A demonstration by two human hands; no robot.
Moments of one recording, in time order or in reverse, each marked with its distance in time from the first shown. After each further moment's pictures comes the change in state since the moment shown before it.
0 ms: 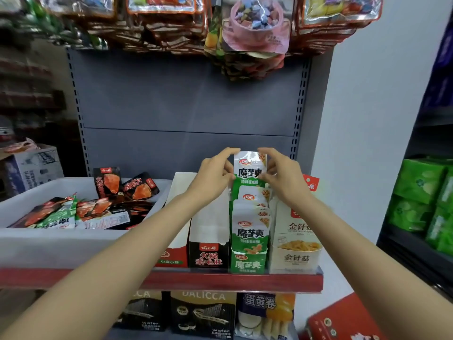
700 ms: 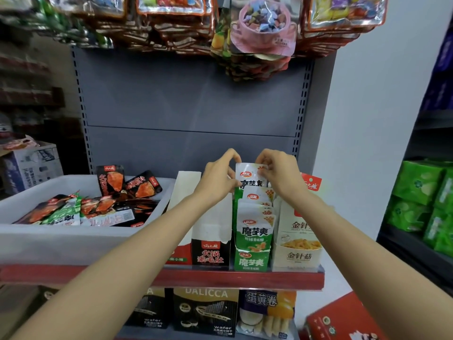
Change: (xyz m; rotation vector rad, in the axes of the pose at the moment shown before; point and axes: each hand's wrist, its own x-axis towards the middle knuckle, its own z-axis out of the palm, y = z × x) left_hand -0.009 0.003 0.002 -0.036 -0.030 -0.085; right_hand 0.010 -0.009 0.007 -0.166 0.028 -0.028
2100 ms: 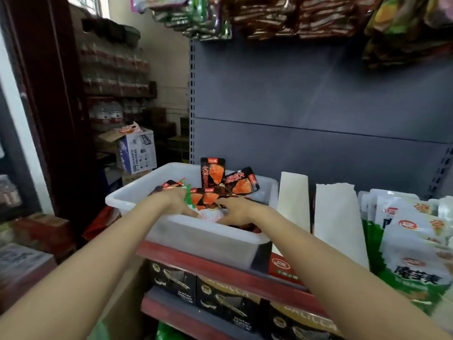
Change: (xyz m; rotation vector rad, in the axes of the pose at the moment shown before) left_hand -0.078 -0.215 -0.220 0.602 -0.365 -0.751; right_hand 0.021 -0.207 0.220 -0.040 -0.978 -0.344
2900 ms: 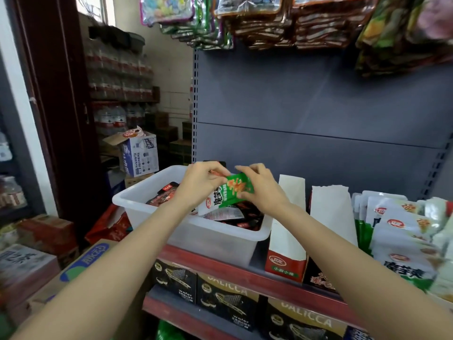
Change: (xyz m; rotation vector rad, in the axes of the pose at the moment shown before) left_hand -0.037 0.054 -0.005 -0.695 0.554 0.526; right_hand -0.030 0.029 -0.019 0.059 0.655 -0.003
